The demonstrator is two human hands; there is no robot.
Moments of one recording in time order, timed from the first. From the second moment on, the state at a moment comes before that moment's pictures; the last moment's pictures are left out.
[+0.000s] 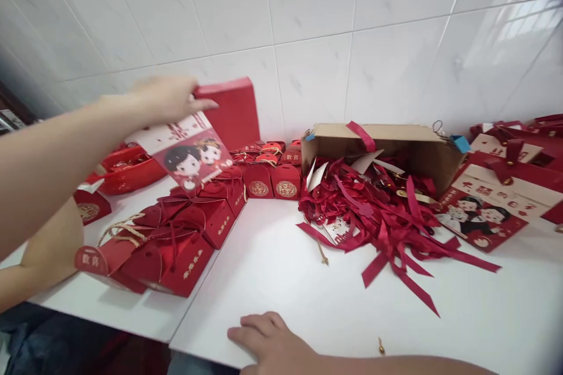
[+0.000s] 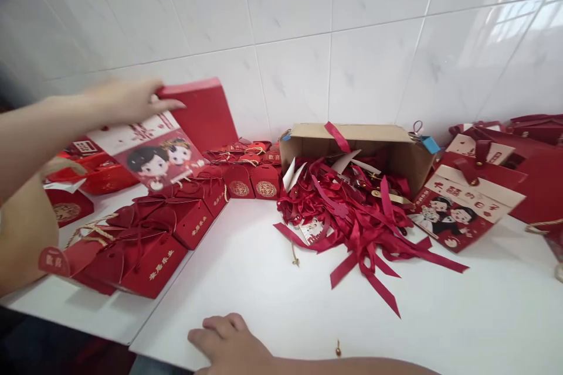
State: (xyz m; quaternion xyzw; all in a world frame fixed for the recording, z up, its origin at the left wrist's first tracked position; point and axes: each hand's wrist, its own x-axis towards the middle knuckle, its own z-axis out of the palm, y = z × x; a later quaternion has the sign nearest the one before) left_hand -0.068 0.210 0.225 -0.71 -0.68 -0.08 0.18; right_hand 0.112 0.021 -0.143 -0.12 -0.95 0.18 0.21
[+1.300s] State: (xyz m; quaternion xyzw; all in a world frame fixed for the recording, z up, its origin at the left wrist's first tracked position) left_hand 0.004 0.047 0.034 -0.78 -0.50 -0.29 -0.25; right_hand 0.243 0.073 0.021 -0.35 -0.79 0.40 0.32
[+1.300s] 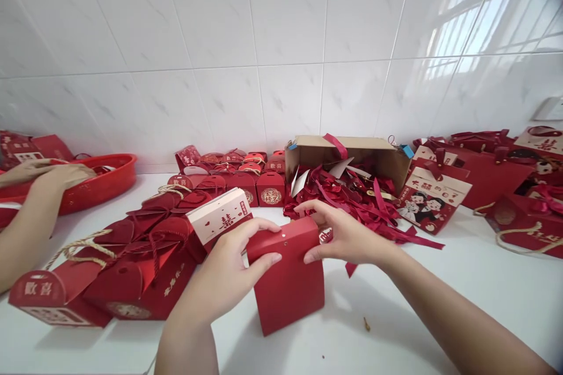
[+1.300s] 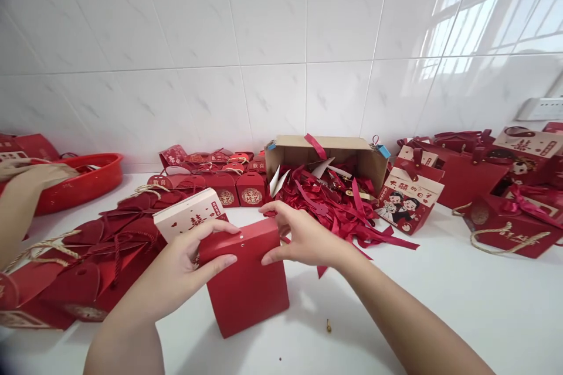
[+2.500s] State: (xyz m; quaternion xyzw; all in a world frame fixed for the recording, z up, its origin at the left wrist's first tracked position) left_hand -0.001 0.042 0.024 -0.80 -0.50 -0.25 -0.24; right_hand 0.288 0.137 0.052 -0.64 -0.74 0.12 0.14
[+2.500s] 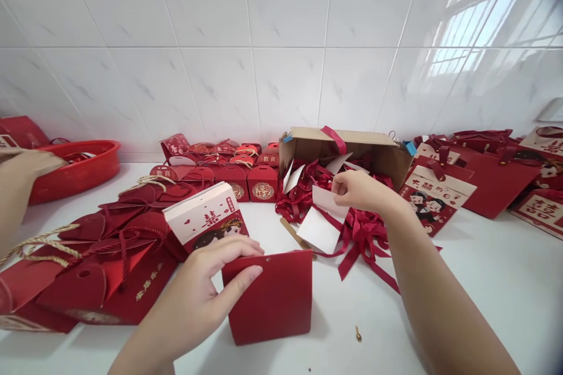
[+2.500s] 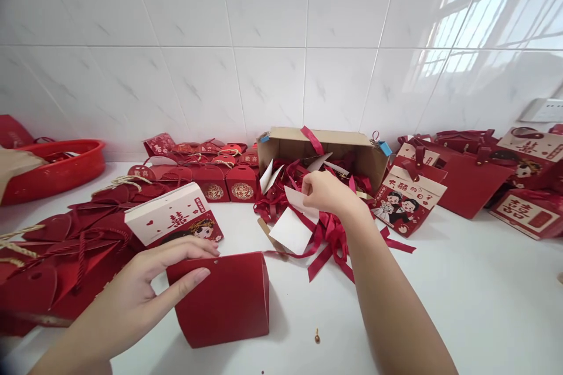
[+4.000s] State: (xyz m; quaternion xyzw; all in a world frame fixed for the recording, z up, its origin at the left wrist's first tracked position) left_hand 0.000 0.040 0.020 -0.65 -0.46 -0.39 -0.45; right_hand 0.225 0.059 0.062 -0.25 -0.91 0.24 0.23
